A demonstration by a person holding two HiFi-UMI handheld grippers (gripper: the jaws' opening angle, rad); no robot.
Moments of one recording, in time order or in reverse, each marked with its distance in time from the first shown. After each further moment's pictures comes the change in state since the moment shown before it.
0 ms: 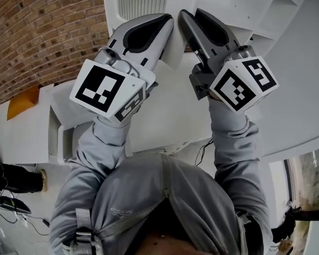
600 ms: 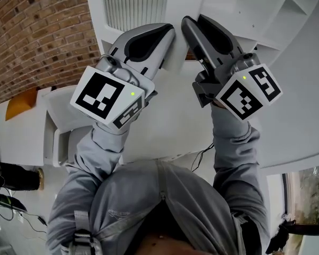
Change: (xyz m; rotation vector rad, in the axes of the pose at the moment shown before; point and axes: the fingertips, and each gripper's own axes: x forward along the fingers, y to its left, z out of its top) left arm 0.055 0.007 -0.044 -0.028 0.052 0.013; right arm 0.003 -0.063 -0.012 0.051 -0.008 0.083
